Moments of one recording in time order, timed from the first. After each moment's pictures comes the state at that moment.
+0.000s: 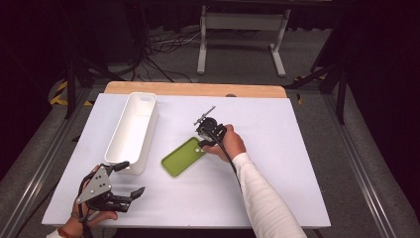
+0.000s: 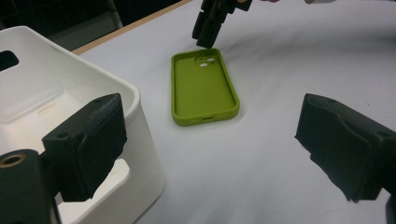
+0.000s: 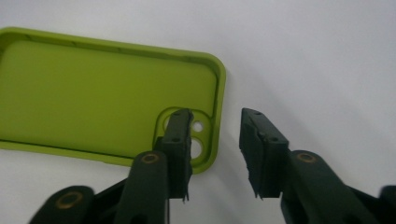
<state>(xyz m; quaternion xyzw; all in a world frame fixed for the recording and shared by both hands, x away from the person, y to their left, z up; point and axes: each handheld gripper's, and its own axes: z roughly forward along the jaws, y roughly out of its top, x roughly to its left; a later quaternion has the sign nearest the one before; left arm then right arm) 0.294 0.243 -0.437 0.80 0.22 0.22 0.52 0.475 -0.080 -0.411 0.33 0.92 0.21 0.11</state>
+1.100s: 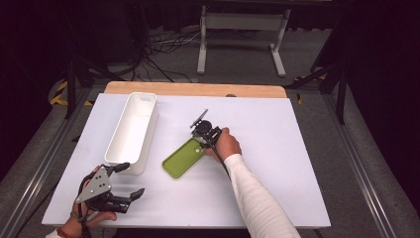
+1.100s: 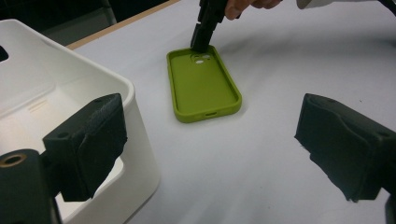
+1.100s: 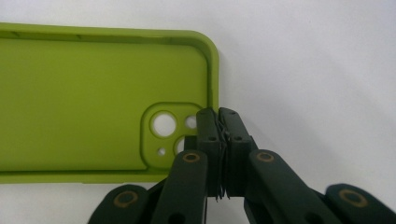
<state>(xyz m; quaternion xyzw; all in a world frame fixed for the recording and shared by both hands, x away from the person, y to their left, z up) 0.295 0.244 -0.438 0.80 0.22 0.21 0.52 0.476 -0.067 -0.426 0.36 0.91 0.16 0.13</state>
